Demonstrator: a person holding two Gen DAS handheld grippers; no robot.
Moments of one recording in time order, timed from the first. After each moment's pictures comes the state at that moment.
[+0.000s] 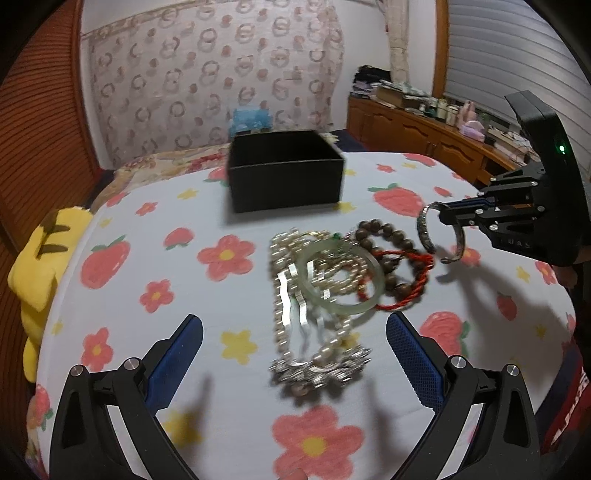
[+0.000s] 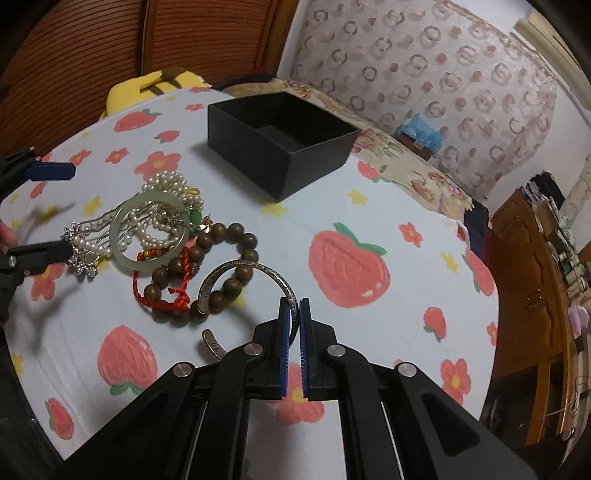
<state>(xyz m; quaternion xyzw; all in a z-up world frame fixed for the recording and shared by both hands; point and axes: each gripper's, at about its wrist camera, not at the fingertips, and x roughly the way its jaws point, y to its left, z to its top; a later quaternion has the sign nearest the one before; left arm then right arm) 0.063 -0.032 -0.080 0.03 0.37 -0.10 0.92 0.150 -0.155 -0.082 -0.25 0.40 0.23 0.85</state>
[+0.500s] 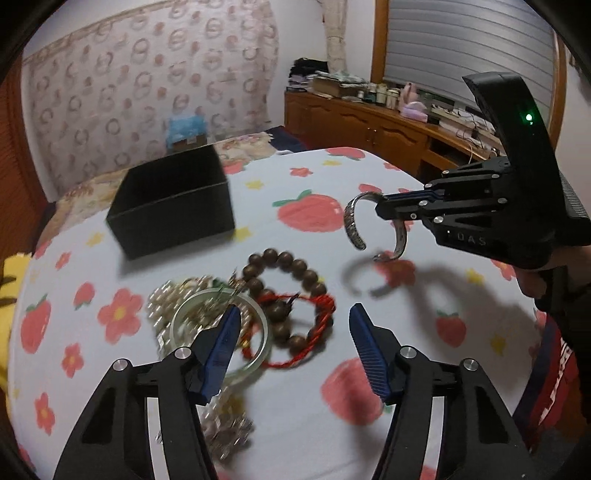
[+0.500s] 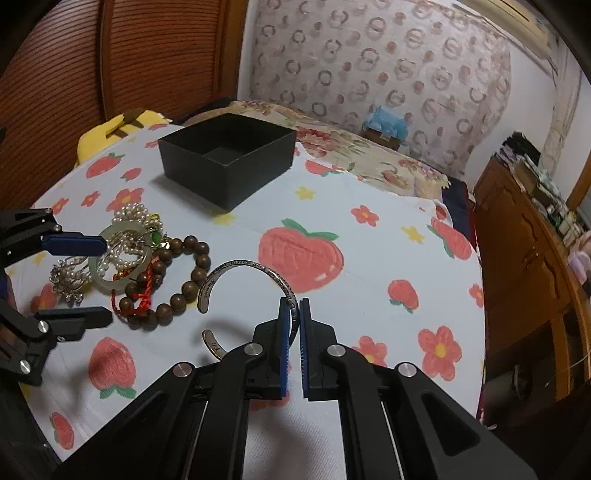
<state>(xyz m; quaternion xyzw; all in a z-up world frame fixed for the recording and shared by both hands) 0.089 -0.109 -0.076 0.07 0.37 -0.21 0.90 0.155 -0.196 -0.078 -0.17 0.39 0.19 0.88</state>
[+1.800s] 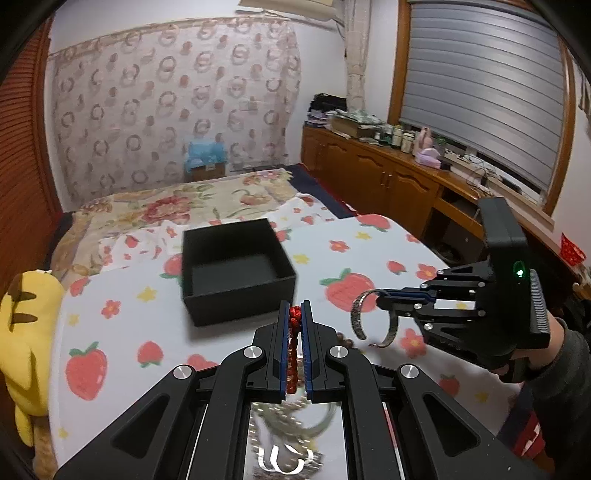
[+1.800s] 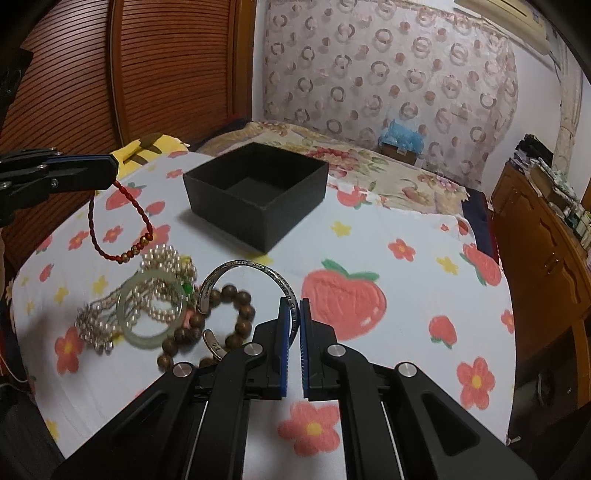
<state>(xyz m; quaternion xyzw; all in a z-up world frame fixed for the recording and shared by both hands) 0.117 -0.043 0.005 0.03 0.33 -0.18 0.93 0.170 -0.154 -0.067 -0.14 0.36 0.23 0.89</state>
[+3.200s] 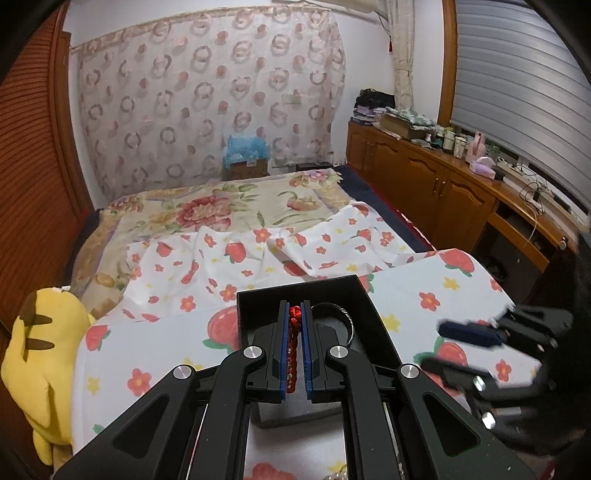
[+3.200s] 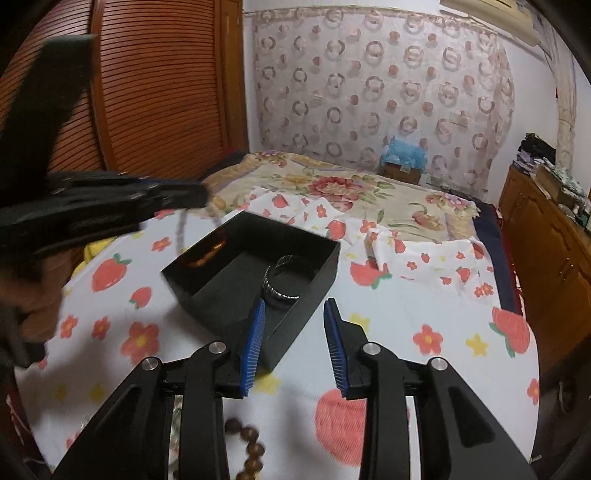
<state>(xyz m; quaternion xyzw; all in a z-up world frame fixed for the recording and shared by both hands) 0.257 -0.019 0.003 0.03 0.34 -0.11 0.93 0.235 -0.122 -0.049 -0.09 0.33 0.25 0.91</state>
